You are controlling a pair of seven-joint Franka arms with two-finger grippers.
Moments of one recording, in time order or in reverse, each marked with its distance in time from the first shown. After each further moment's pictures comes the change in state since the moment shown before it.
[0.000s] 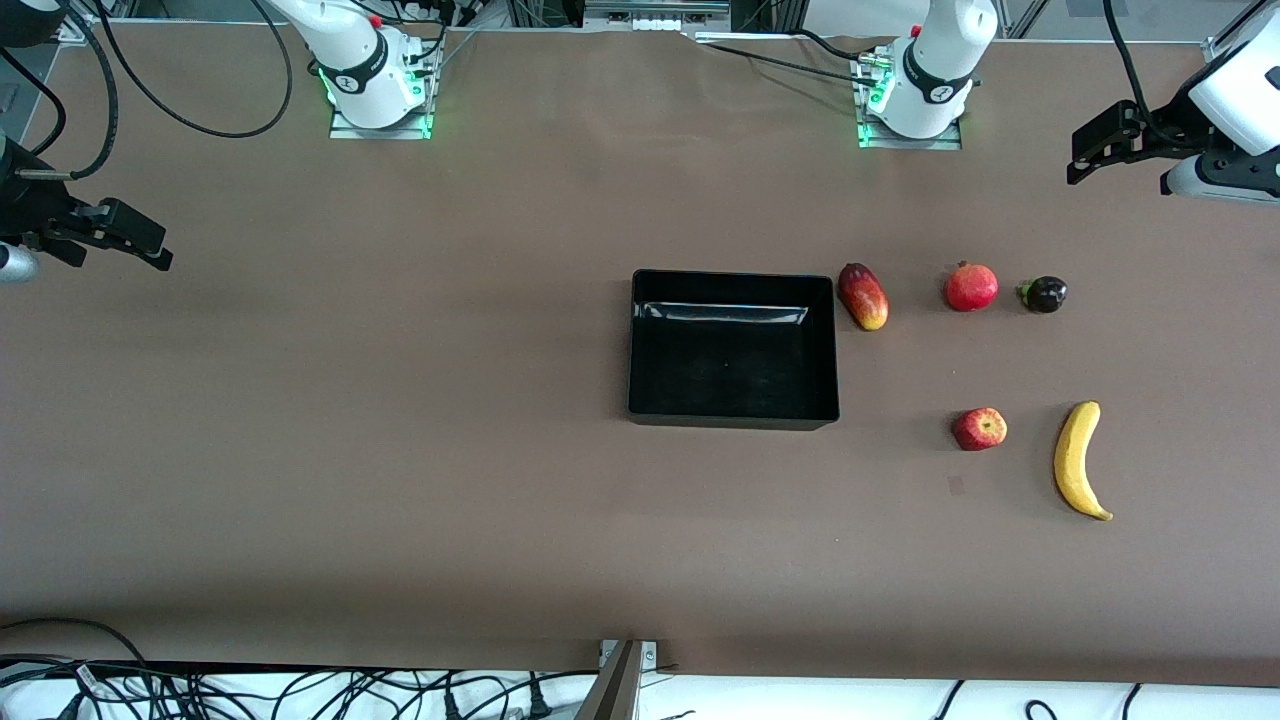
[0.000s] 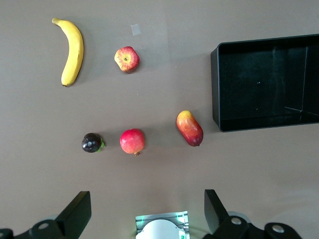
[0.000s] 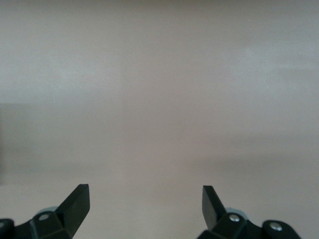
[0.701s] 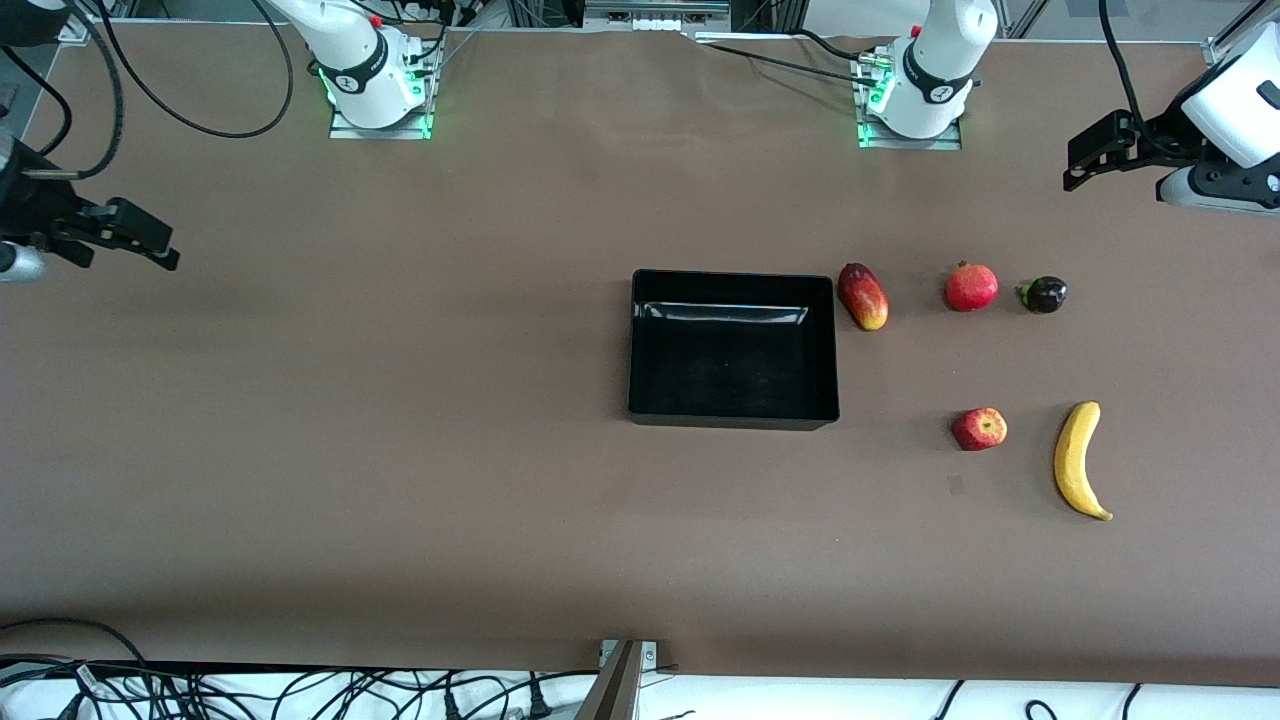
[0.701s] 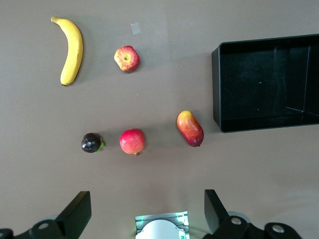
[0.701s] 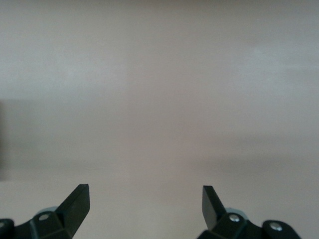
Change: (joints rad) left arm 0.000 0.011 0.000 0.000 0.000 0.004 -0.003; right arm 0.023 0.013 0.011 -0.006 0.010 -0.008 -0.009
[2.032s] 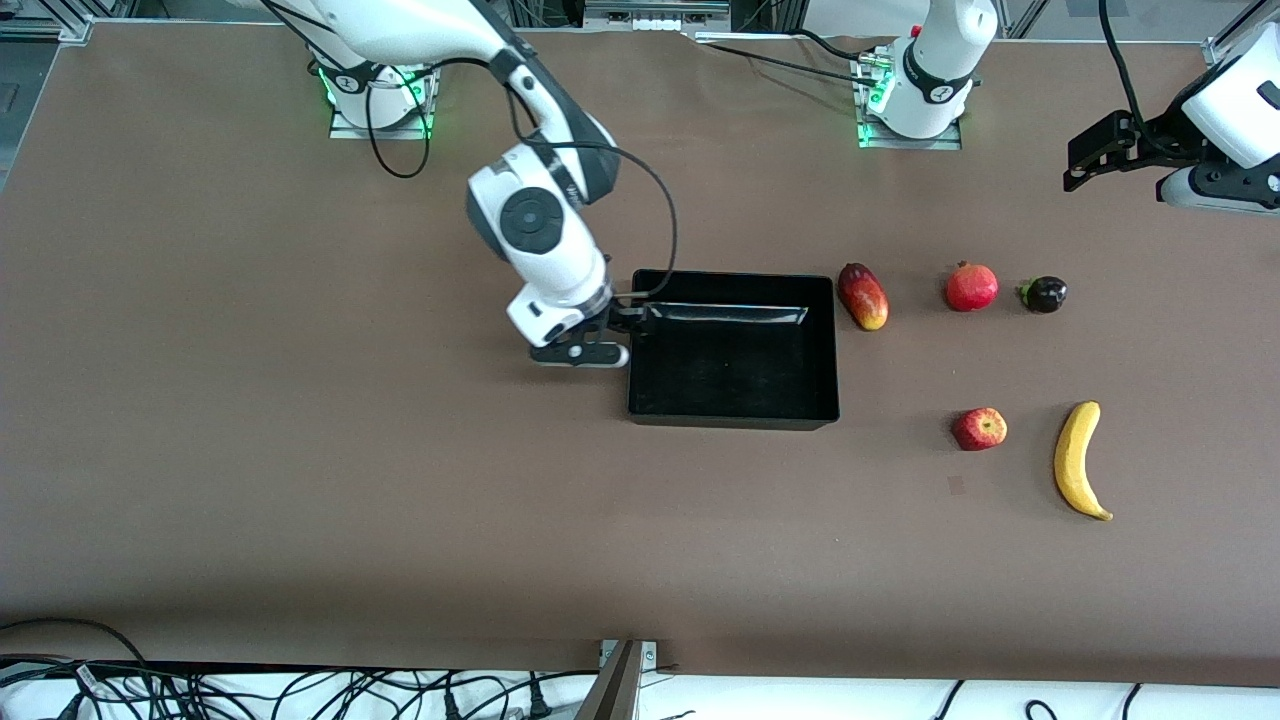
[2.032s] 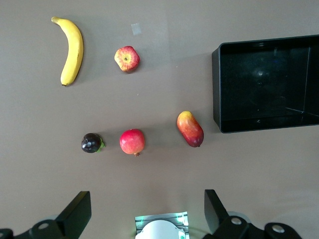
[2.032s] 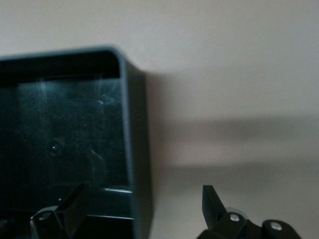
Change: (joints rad) left arm 0.000 0.000 0.000 0.000 0.000 0.001 -0.002; right arm 0.680 0.617 0.042 0.072 0.138 0.667 0.707
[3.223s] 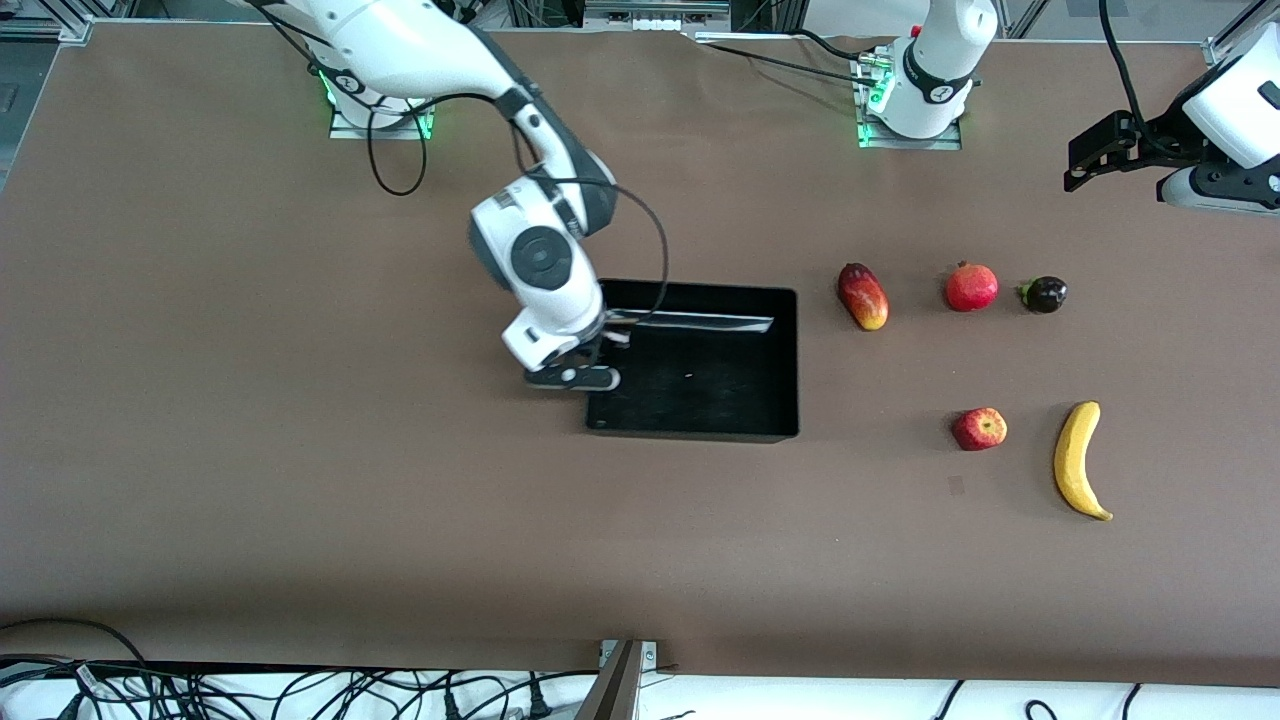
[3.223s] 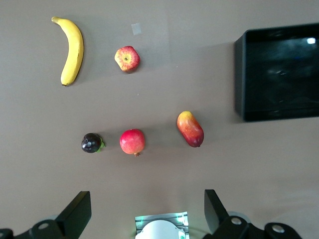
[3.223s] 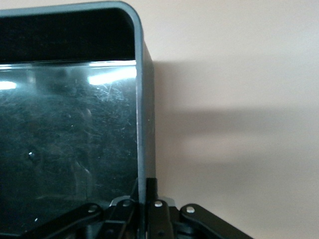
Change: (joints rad) left arm 0.001 0.000 0.000 0.000 0.000 0.000 0.000; right arm -0.082 0.022 -0.040 0.050 -0.065 -0.155 -0.101
